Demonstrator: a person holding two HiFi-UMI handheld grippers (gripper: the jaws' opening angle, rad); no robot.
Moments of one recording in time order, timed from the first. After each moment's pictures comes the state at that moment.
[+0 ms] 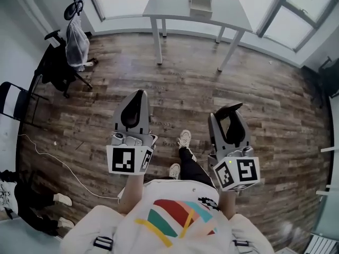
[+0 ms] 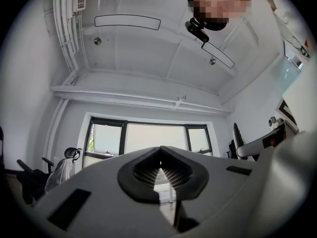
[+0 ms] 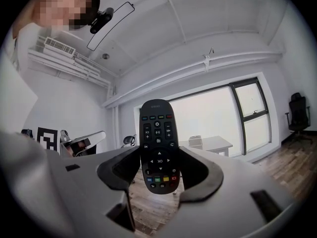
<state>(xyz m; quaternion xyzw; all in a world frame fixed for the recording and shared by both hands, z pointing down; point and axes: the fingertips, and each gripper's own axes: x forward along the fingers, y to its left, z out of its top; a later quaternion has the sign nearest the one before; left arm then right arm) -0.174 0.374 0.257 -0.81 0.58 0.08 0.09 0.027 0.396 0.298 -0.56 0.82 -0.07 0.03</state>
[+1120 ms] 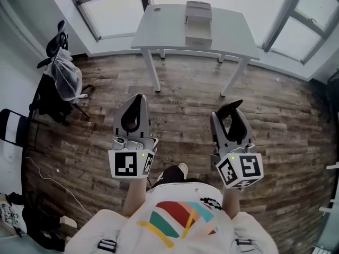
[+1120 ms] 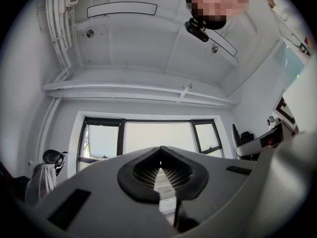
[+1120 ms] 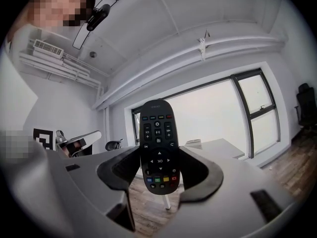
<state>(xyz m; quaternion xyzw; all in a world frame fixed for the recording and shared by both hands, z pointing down) -0.126 0.081 0.250 -0.80 0.59 0.07 0.11 0.081 0.089 0.298 -0.56 0.82 -0.08 0.05</state>
